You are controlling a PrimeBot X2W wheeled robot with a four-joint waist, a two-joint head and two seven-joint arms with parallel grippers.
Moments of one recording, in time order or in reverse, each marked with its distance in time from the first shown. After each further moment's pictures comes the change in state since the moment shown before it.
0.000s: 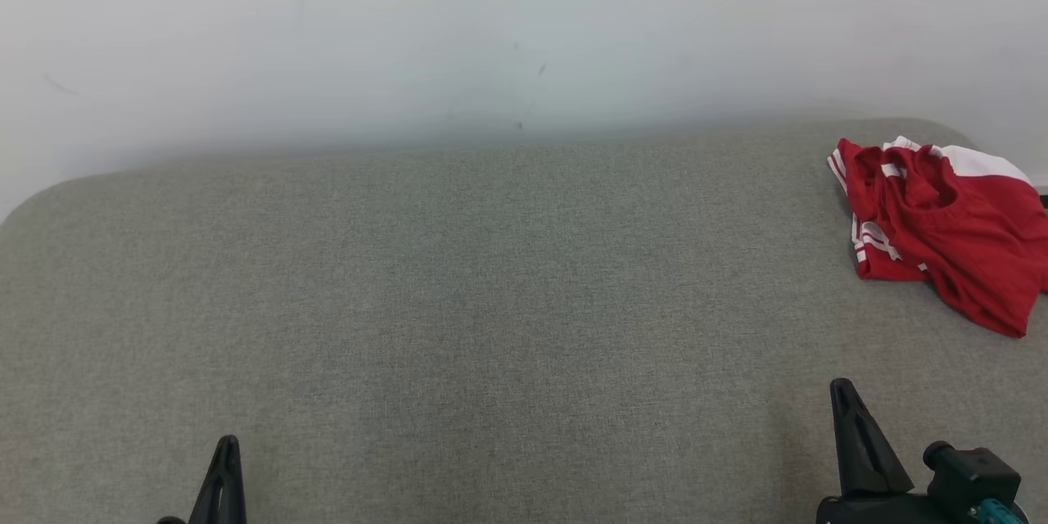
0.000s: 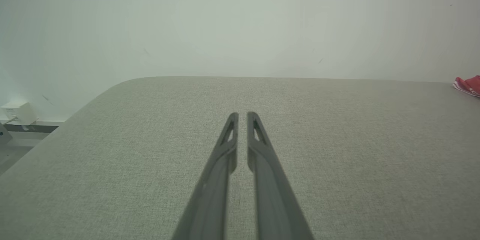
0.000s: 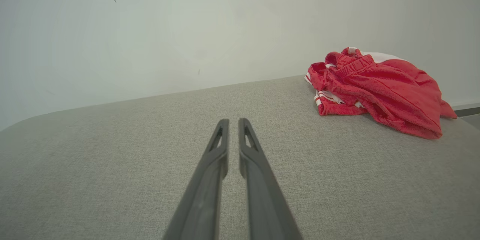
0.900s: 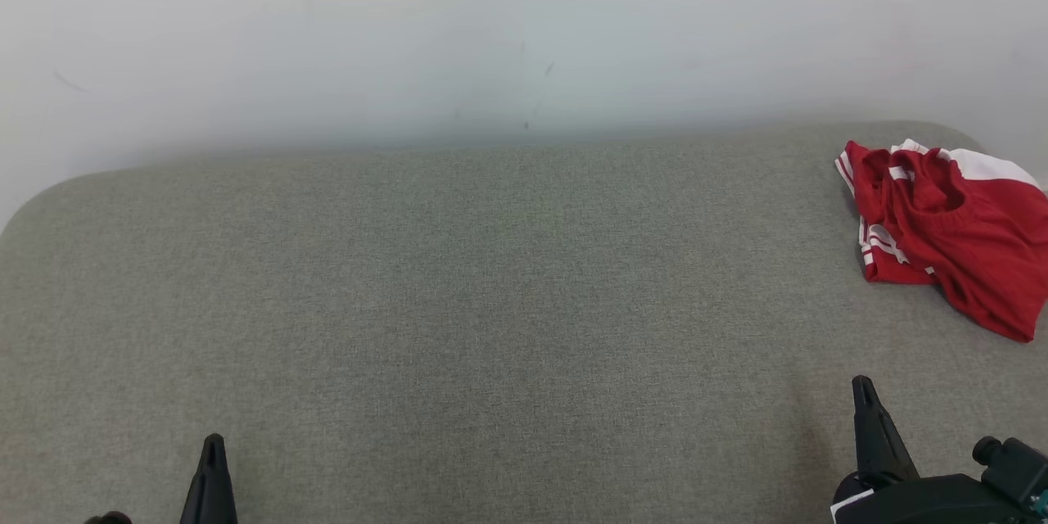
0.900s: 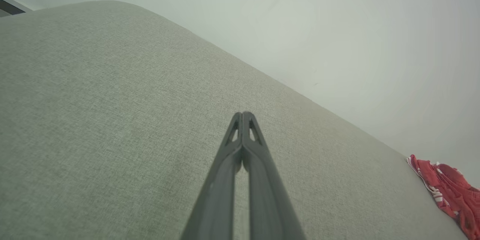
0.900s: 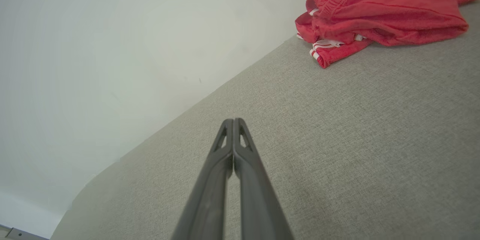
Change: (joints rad) left arm -0.034 -0.002 0.002 0.033 -0.484 0.000 0.121; right arm -0.018 0.021 -0.040 0.016 0.441 0.000 0.109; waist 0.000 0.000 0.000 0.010
